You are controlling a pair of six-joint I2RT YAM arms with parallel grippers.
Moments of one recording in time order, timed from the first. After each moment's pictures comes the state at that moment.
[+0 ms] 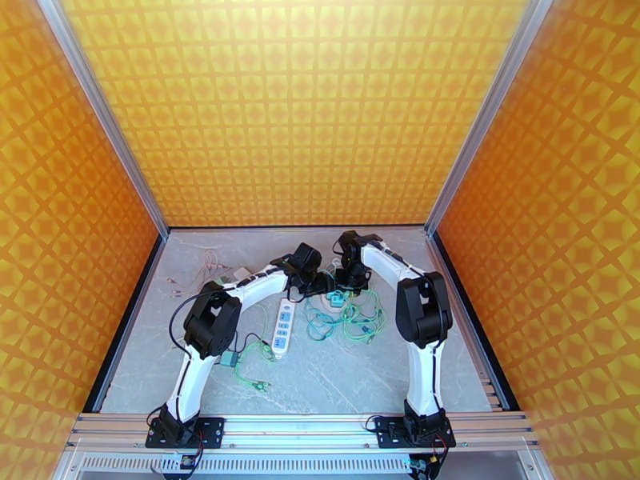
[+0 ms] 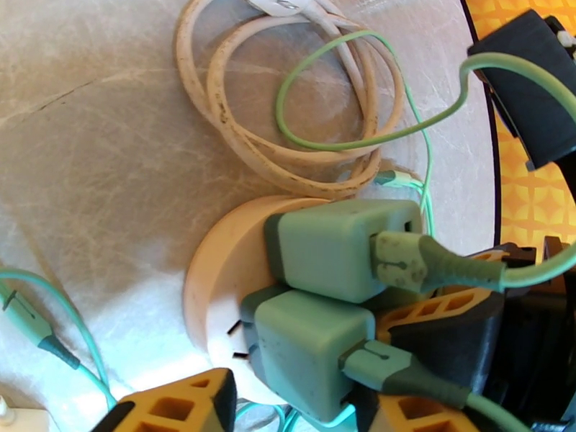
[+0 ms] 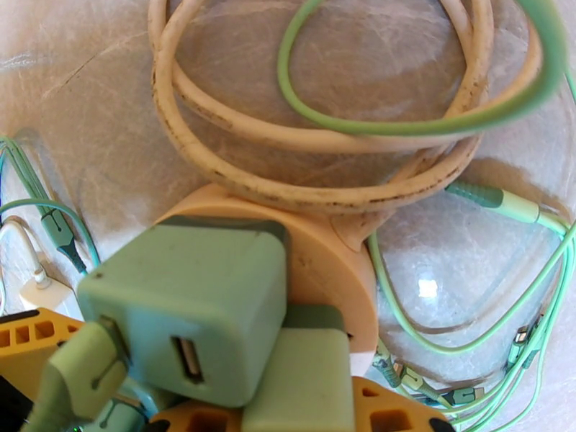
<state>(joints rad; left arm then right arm) -0.68 2.24 1.78 -0.48 0.39 -0.71 0.29 2.12 1.74 -1.13 -0.15 0.35</state>
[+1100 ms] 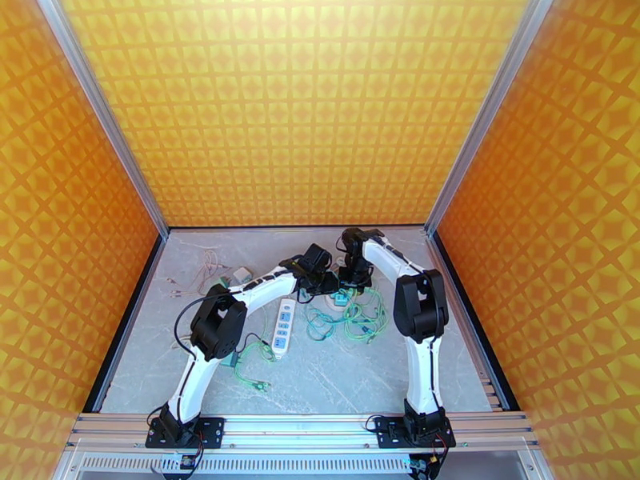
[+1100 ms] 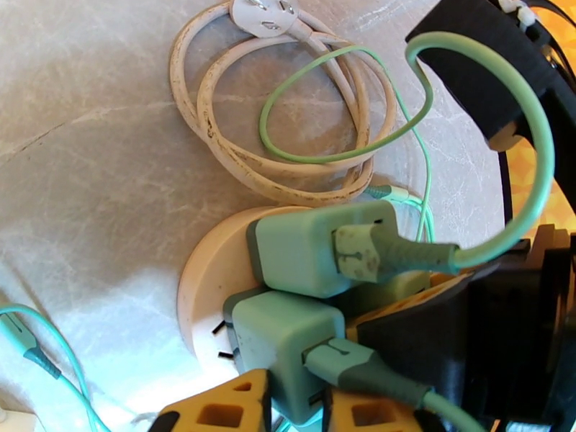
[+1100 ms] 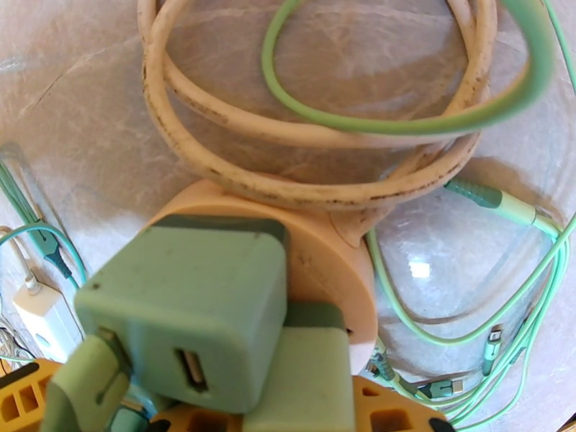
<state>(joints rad) -0.74 2.28 1.84 -0.50 0.25 -0.71 0.27 2.17 1.85 -1.24 -0.13 0.33</state>
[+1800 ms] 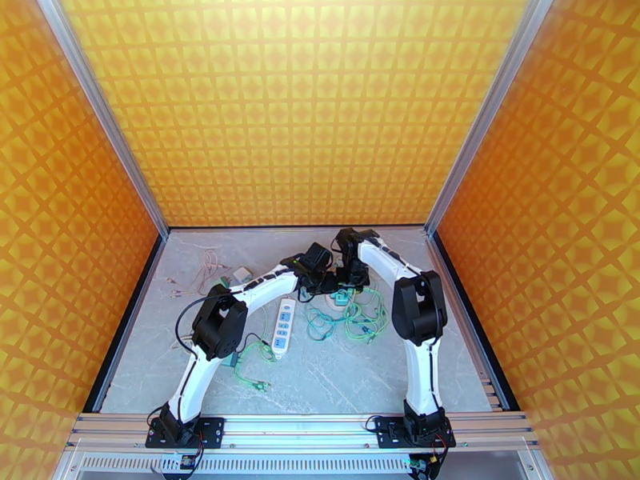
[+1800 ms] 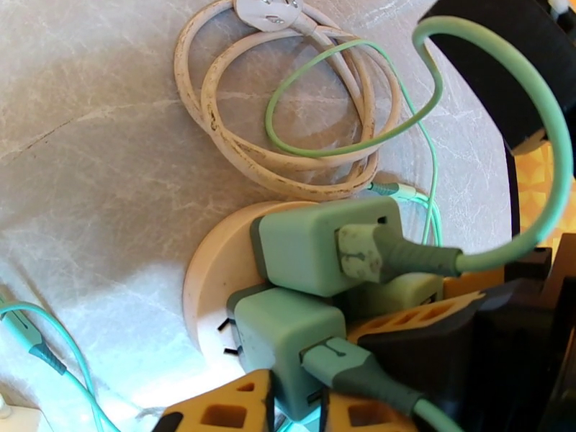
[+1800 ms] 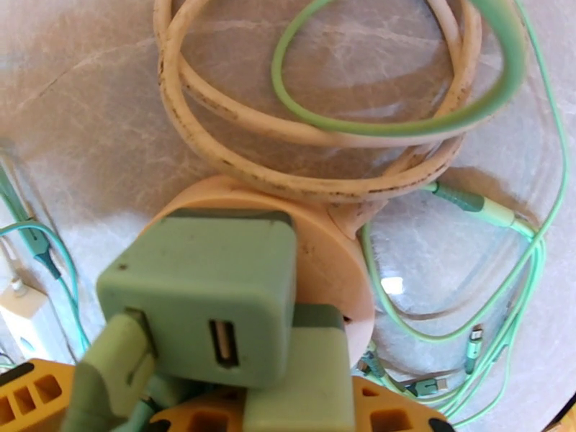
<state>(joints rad) -0.74 2.30 1.88 -0.55 0.24 -0.69 0.29 2.15 1.82 -1.21 -0.08 0.33</state>
